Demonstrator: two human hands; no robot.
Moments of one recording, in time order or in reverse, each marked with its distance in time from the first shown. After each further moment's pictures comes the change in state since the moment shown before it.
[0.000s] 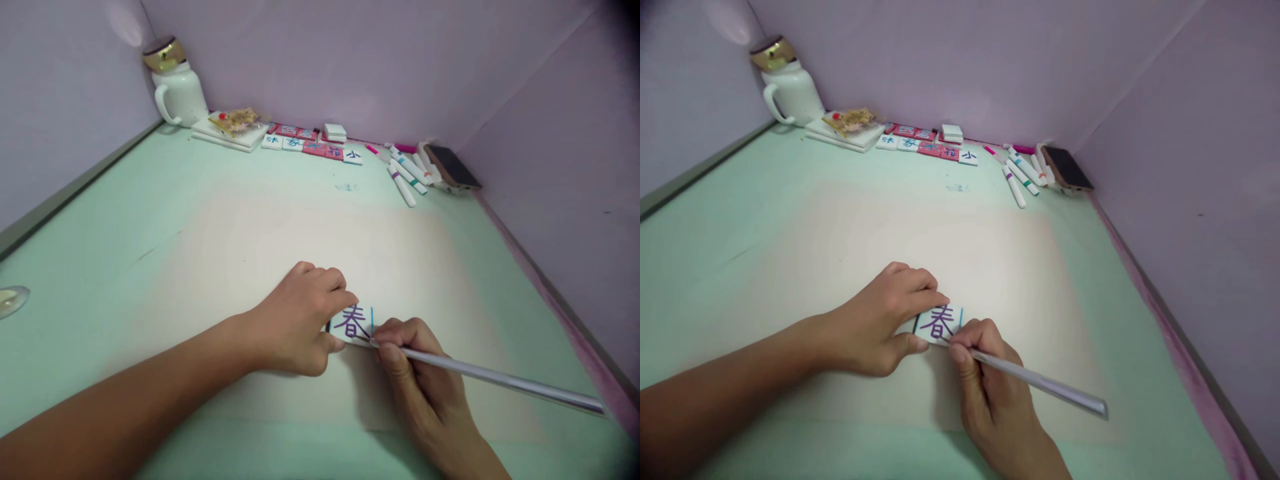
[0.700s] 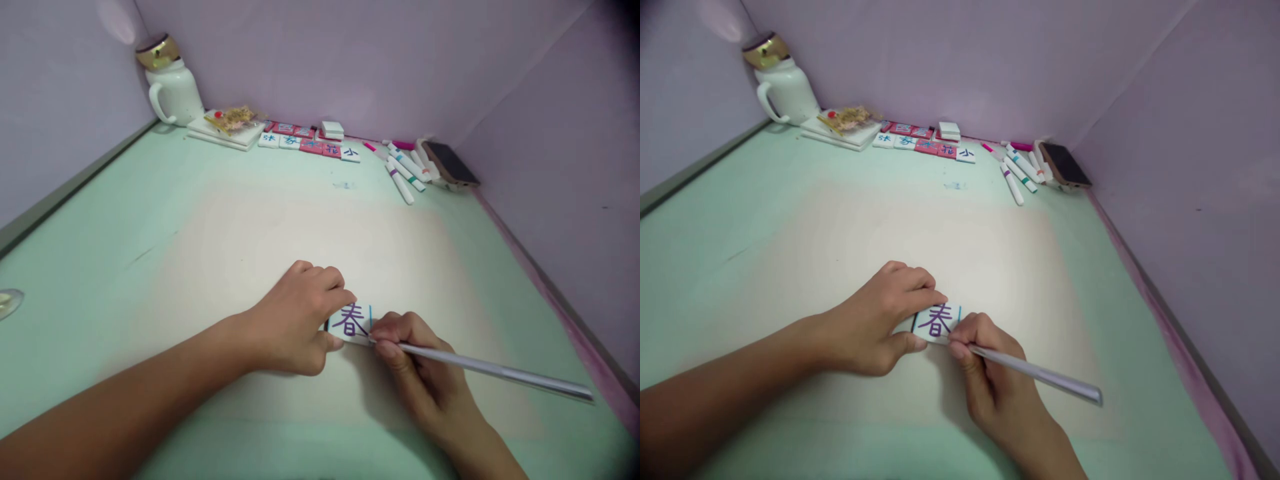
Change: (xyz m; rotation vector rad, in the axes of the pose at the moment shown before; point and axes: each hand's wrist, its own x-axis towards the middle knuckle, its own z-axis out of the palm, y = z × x) left_hand 0.000 0.001 0.000 0.007 -0.012 -0.007; right_hand 0.007 0.007 -0.011 0.050 -0.105 -0.056
